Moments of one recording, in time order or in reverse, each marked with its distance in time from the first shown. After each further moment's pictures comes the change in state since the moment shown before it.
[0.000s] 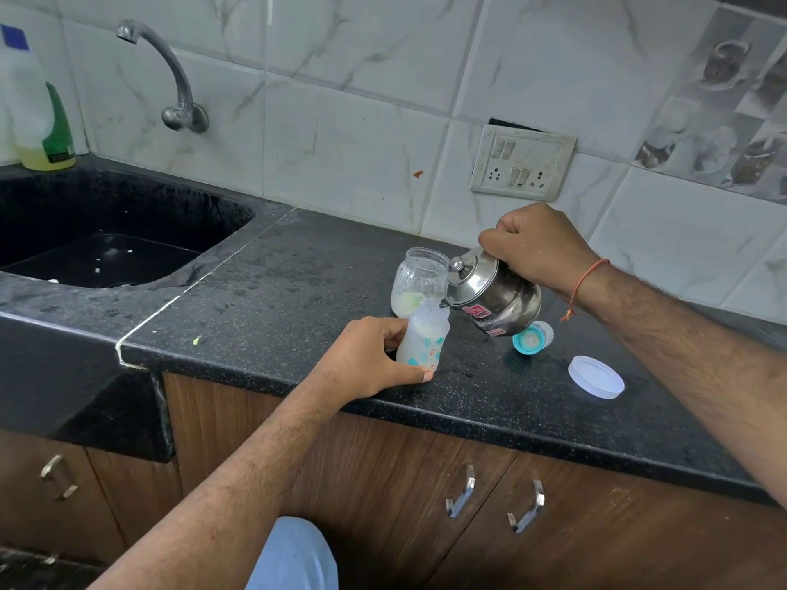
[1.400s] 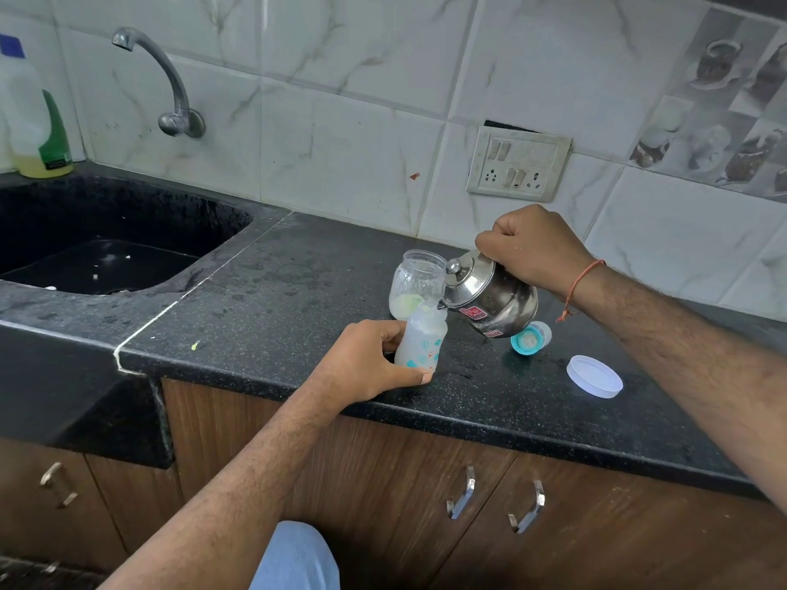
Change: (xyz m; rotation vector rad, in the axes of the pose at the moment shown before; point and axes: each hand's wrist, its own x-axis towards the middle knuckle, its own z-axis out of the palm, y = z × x) left_hand -0.002 0.002 0.000 0.005 0.007 -0.004; right_hand -0.001 0.001 0.000 -0.032 -0.009 -0.011
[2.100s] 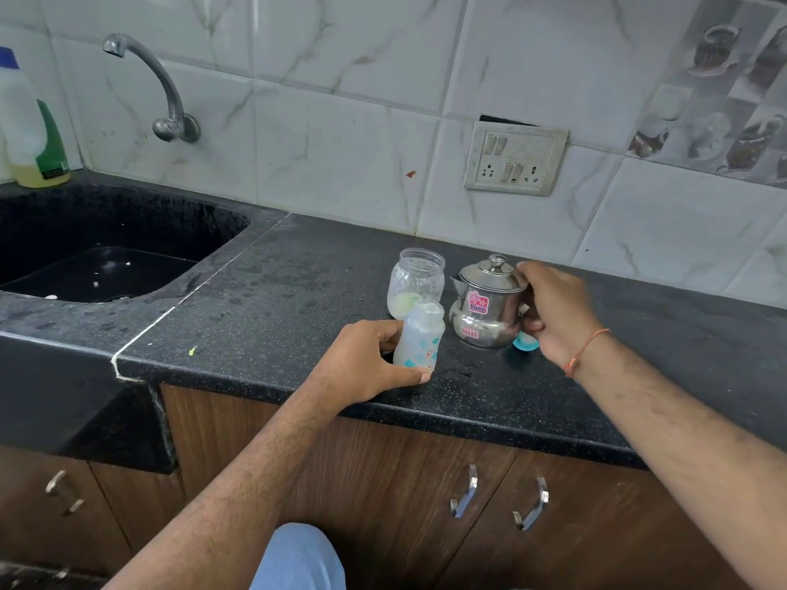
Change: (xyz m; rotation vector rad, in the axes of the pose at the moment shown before) left_hand 0.000 0.000 -0.001 0.001 -0.006 0.004; right_hand -0.039 0.063 0.054 1.054 0.185 0.581
